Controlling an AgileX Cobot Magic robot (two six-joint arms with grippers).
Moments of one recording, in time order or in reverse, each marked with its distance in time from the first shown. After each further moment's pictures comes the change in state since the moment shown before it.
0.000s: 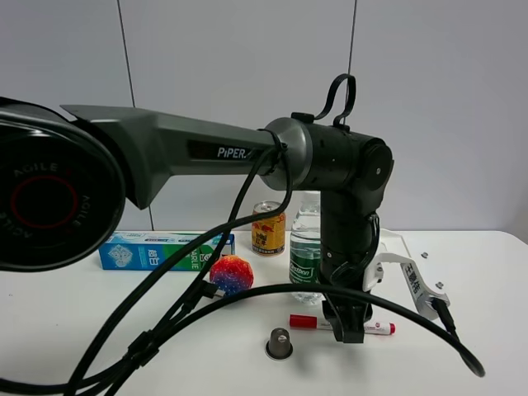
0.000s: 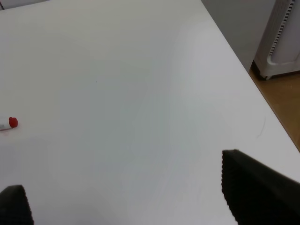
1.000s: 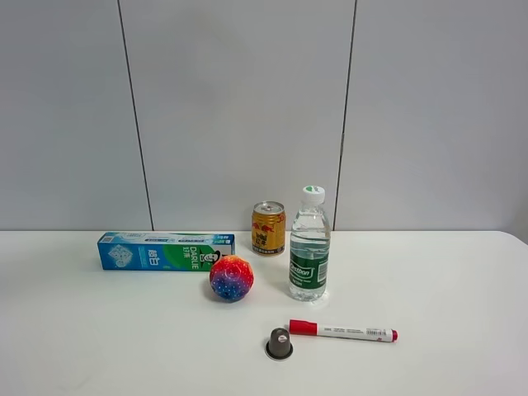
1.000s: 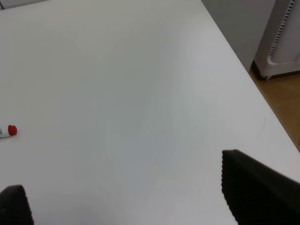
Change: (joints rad) left arm 0.068 -0.788 -0.001 0.299 0.104 -0.760; right arm 0.000 0.000 0.000 0.000 0.000 0.000
